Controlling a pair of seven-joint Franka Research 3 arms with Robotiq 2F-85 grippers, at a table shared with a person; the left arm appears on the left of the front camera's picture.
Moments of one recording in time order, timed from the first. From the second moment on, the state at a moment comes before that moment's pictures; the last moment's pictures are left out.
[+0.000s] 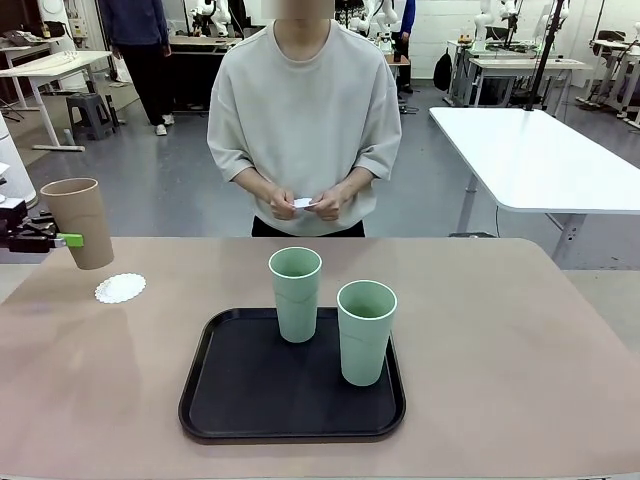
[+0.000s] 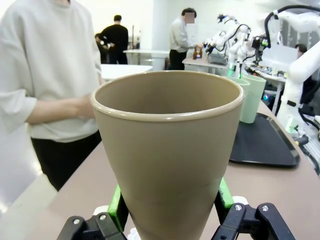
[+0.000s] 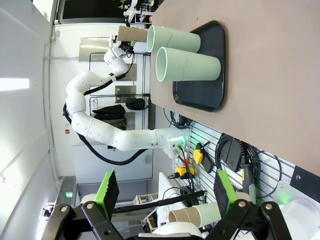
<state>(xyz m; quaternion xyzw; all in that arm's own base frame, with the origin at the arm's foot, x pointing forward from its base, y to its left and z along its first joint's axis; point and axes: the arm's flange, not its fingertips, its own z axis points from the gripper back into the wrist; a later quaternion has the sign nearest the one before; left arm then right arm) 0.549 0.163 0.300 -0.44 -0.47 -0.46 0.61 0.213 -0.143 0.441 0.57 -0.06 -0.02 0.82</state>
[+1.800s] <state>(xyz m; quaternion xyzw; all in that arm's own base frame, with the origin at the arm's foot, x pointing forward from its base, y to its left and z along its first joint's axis) 0.555 0.147 0.261 -0.45 -0.47 -0.46 0.61 0.213 -0.143 0.441 0.57 -0.06 -0.02 0.82</state>
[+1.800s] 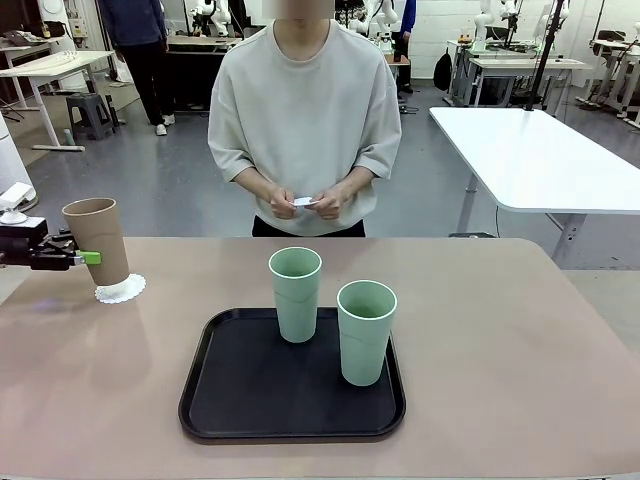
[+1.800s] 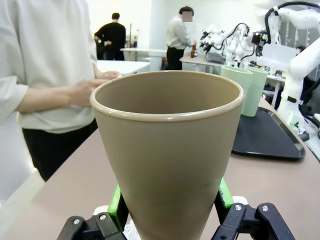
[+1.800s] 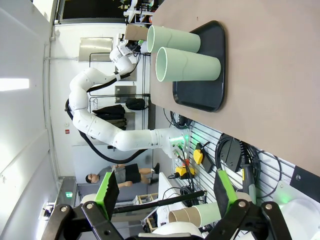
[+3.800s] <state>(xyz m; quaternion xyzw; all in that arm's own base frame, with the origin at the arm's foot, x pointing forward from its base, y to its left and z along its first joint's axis) 0.555 0.142 0.231 -0.45 -0.46 -0.49 0.59 0.213 -0.143 0.441 0.57 -0.06 -0.02 0.82</state>
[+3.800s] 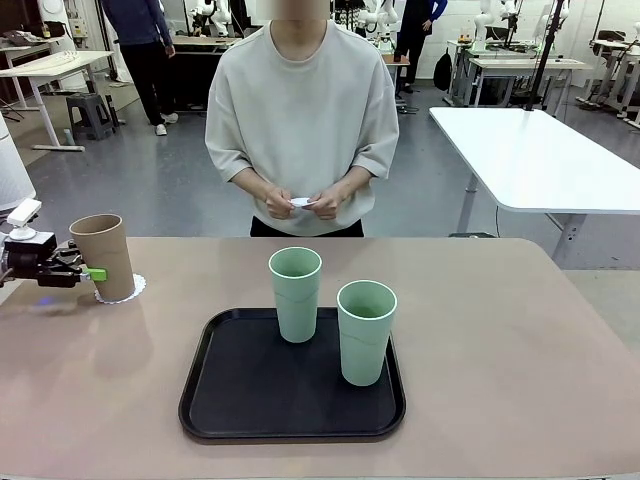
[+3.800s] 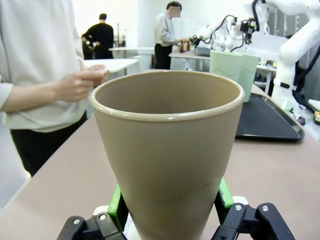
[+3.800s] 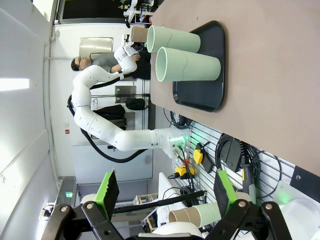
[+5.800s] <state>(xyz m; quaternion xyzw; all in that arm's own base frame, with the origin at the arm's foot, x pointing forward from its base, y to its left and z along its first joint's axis) 0.559 0.140 0.225 -0.46 -0.47 -0.50 0.56 0.213 -0.143 0.441 0.57 -0.06 -0.02 0.82</state>
